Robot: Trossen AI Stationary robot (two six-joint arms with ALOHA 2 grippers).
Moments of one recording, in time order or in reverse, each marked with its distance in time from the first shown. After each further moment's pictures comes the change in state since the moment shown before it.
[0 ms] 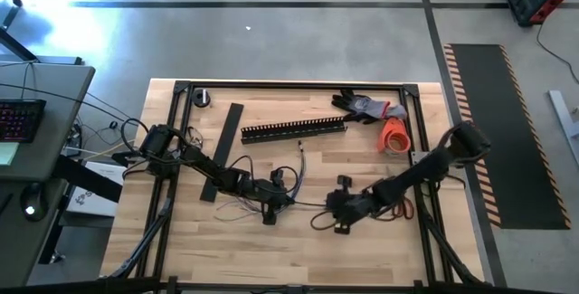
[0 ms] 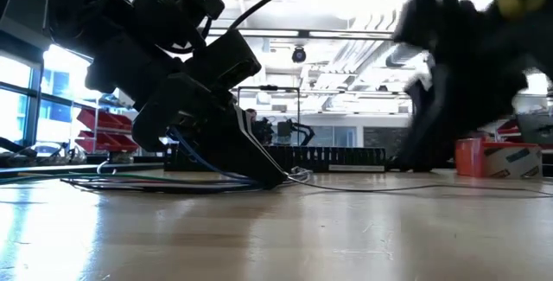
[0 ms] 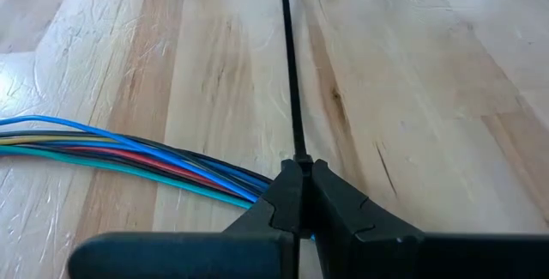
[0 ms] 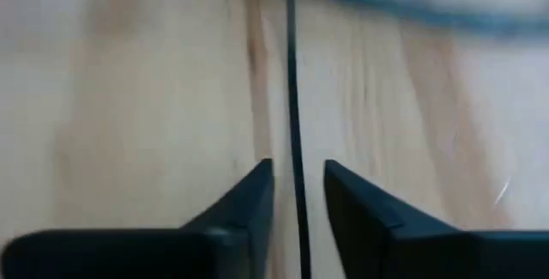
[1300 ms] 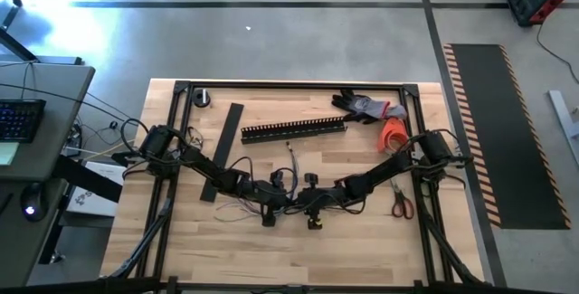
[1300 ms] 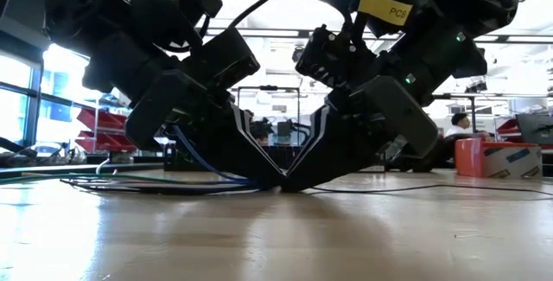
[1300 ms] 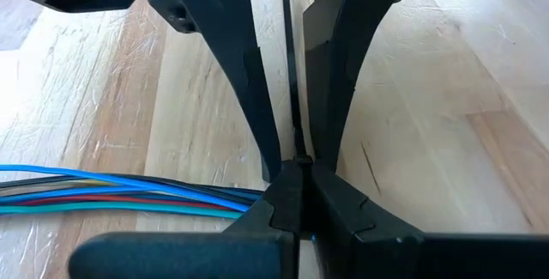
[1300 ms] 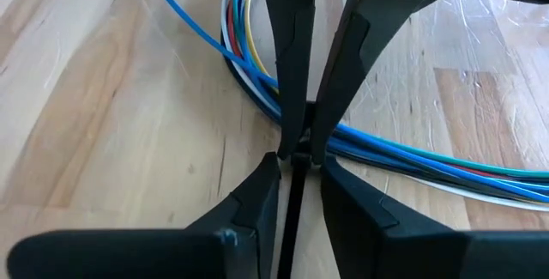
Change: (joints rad) left arm -0.006 0.000 0.000 0.003 0.004 -0.007; right arm -0.182 0.327 0.149 0.366 -0.199 -0.321
